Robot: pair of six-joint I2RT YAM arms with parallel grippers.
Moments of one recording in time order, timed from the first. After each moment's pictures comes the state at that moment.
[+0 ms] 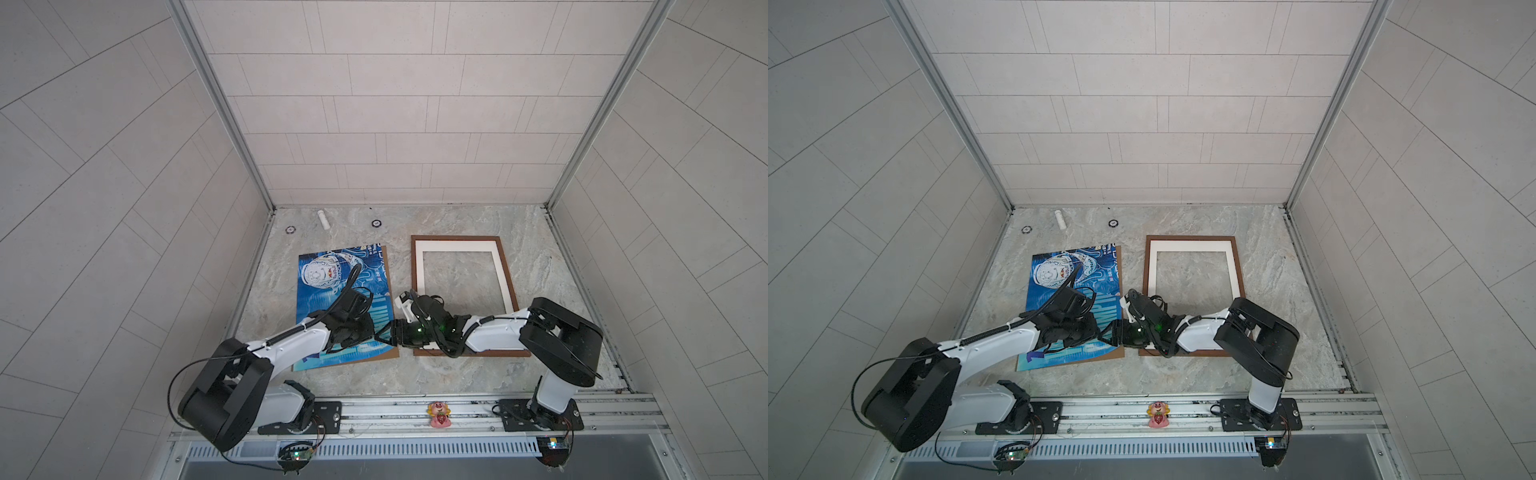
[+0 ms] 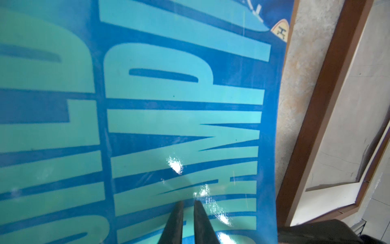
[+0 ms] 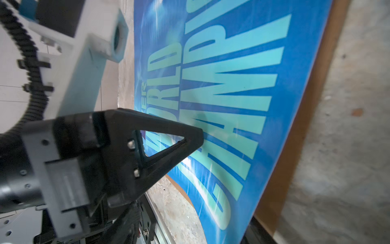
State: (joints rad) left arm -0.52 1.30 0.49 -0.31 0.19 -0.84; right arm 0.94 1.75 0.74 0.38 -0.36 1.05
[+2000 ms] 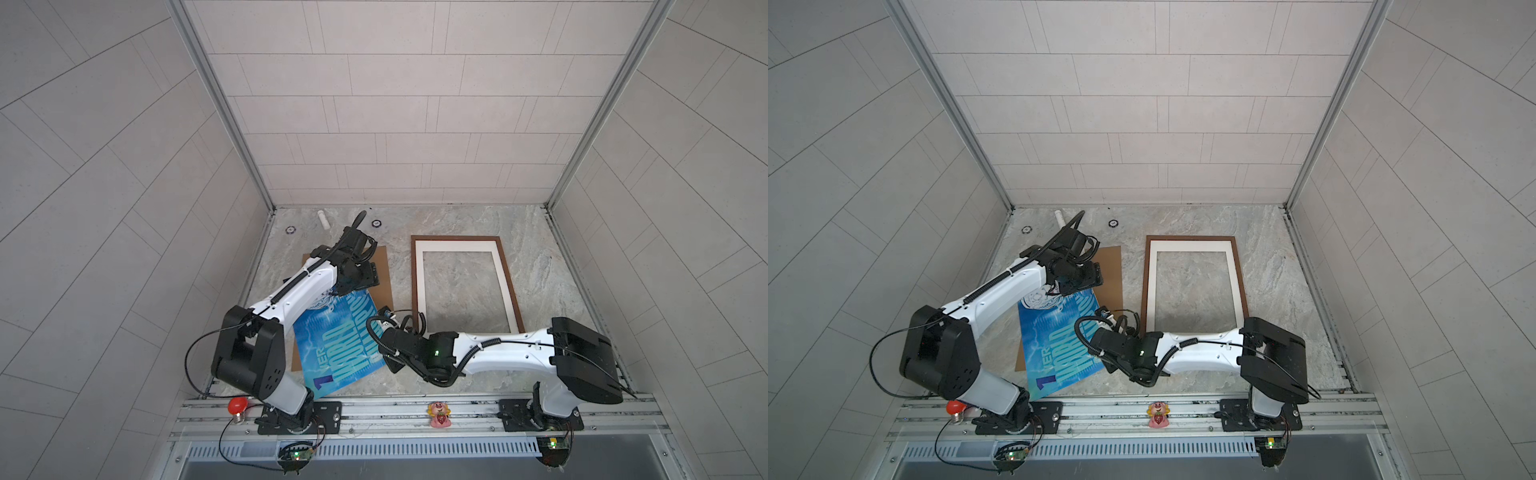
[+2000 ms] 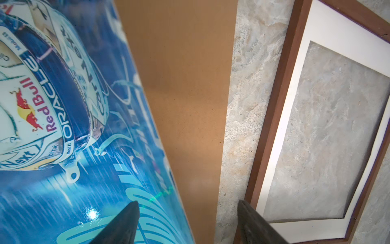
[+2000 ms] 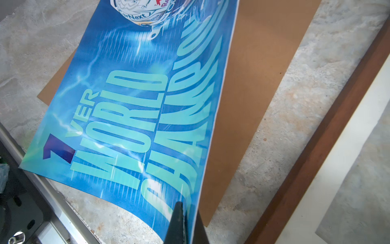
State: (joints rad) left arm -0.38 1.55 1.18 -0.82 0.07 -0.61; right arm 1.27 1.65 1.02 -0.27 0.36 0.57
